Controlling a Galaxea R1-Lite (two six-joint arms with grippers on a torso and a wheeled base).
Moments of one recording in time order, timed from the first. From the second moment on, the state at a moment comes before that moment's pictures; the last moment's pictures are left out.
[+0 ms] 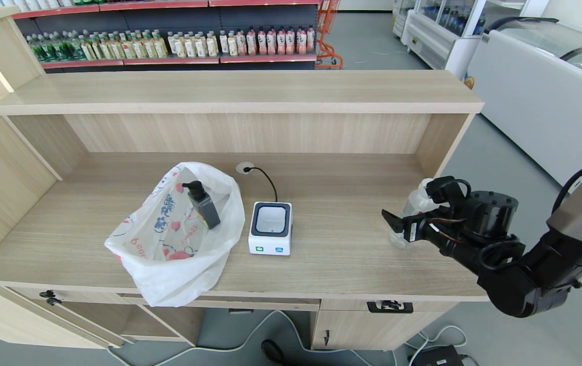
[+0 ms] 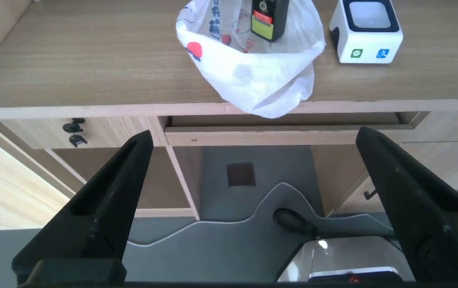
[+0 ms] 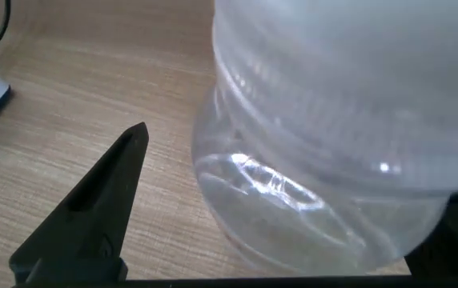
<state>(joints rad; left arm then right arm) -0.01 0.00 0.00 0.04 -0.04 0.03 0.22 2.12 -0.70 -1.32 0.05 -0.10</state>
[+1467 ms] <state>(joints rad) -0.01 0.00 0.00 0.04 -0.04 0.03 0.15 1.94 -0.84 -0.99 0.37 -0.01</state>
